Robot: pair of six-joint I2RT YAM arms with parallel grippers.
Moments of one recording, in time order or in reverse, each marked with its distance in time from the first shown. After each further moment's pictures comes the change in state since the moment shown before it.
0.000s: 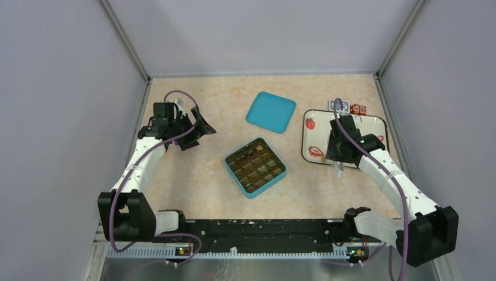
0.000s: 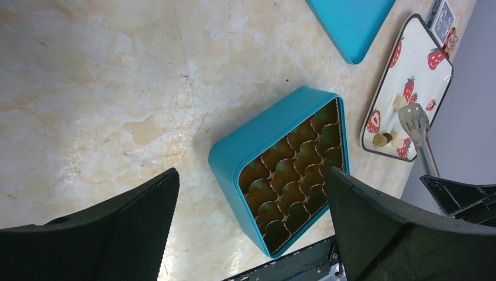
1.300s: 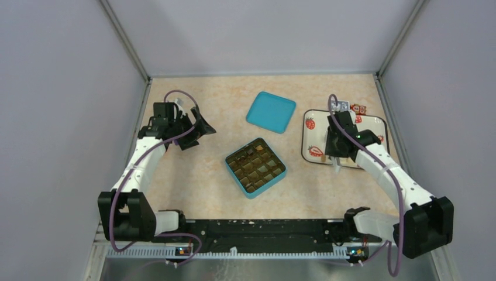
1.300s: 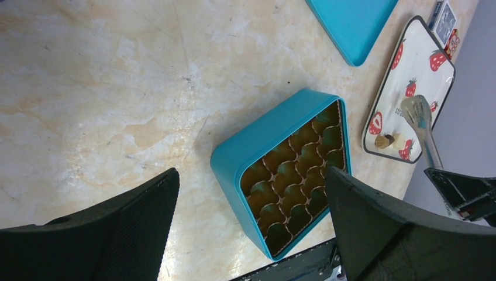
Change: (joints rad) left arm 0.000 0.004 0.000 0.007 -0.004 0.005; right arm -0.001 0.089 0.010 0.081 -0.005 -0.052
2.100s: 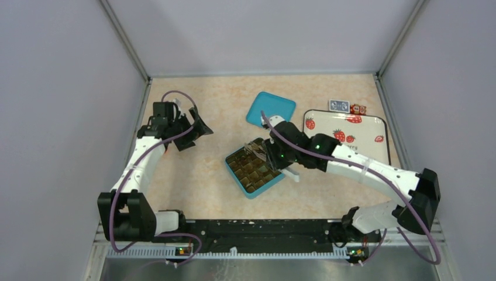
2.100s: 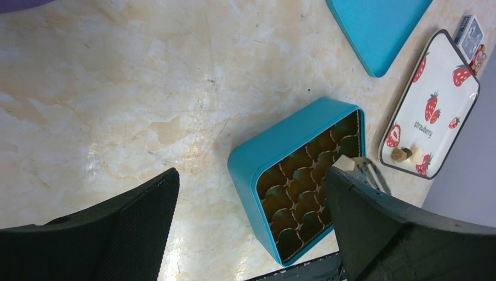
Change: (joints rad) left arm 0.000 -0.001 0.015 -0.040 -0.080 0.007; right arm 0.632 0.136 0.275 0.046 -0.174 -0.015
